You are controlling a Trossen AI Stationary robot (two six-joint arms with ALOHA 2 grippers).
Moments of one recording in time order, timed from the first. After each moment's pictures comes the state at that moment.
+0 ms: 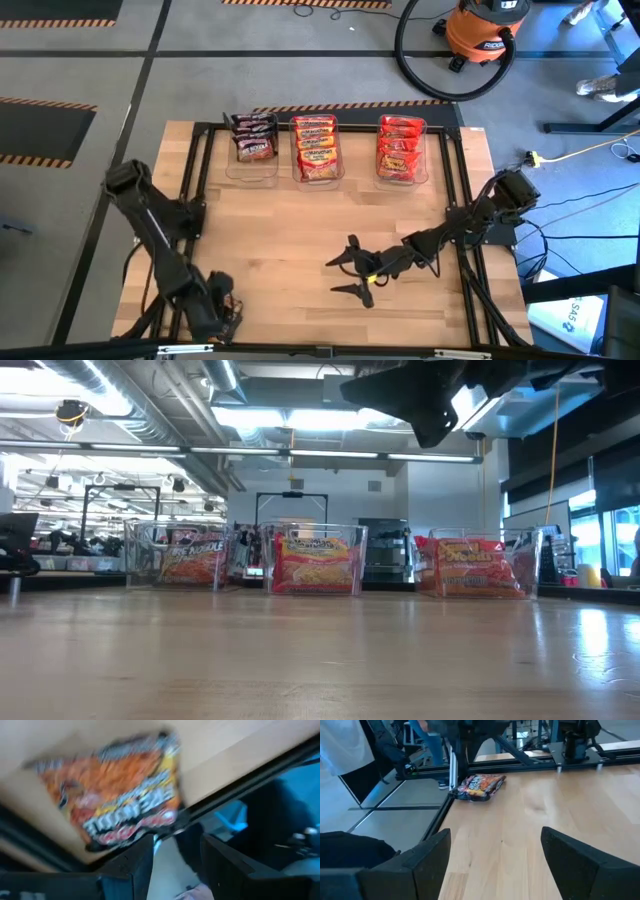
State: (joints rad) left arm -0.97 1.54 1.13 -0.79 0.06 -2.07; right arm 0.49 1.69 0.79 0.66 0.23 0.24
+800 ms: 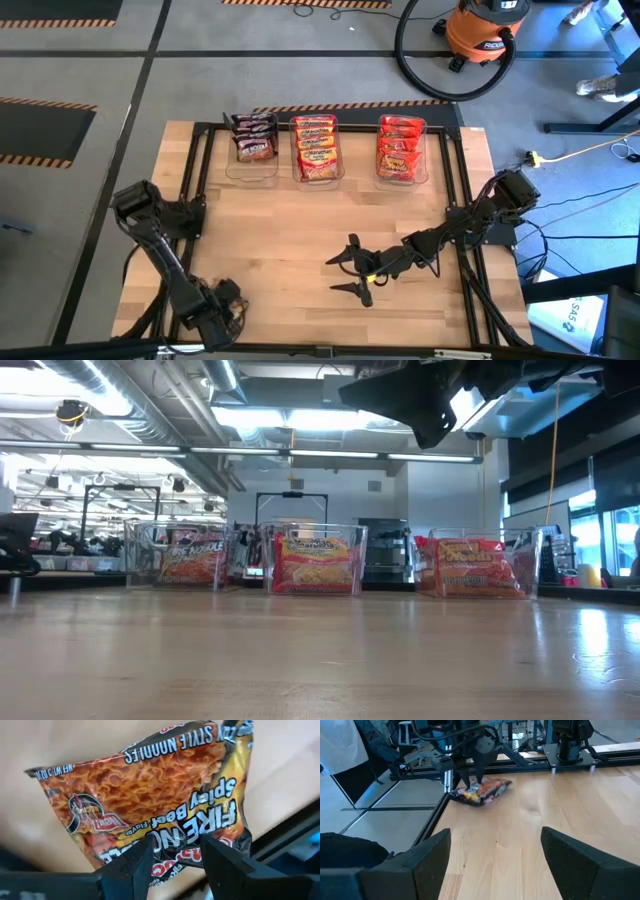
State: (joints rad) left arm -1.00 1.76 1.13 -0.84 0.03 -1.85; right arm 0.50 1.69 0.79 0.66 0.26 0.24
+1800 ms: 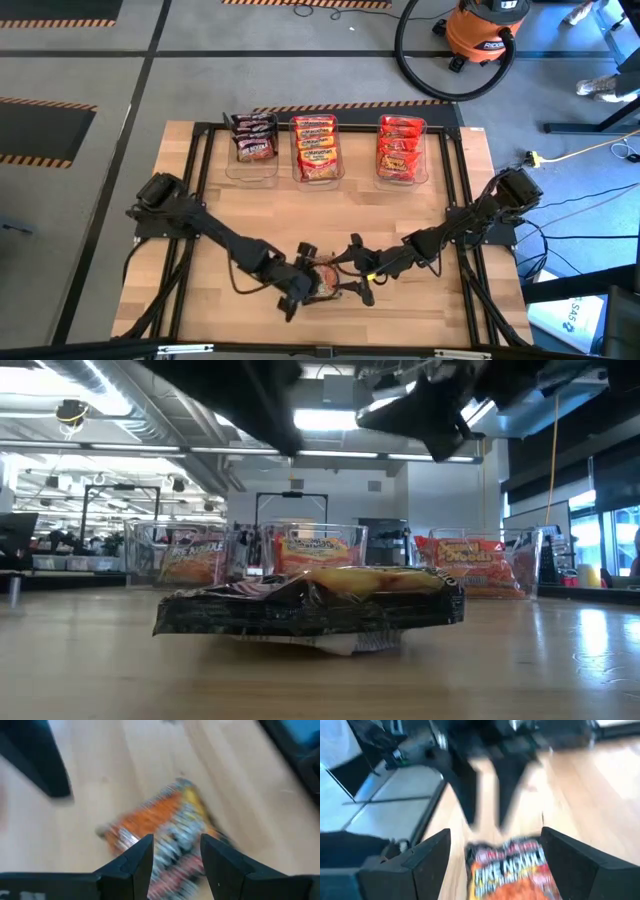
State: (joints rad) left arm -0.51 1.83 1.30 -0.38 -0.28 -0.04; right arm 0.50 1.66 0.79 0.57 0.26 0.30
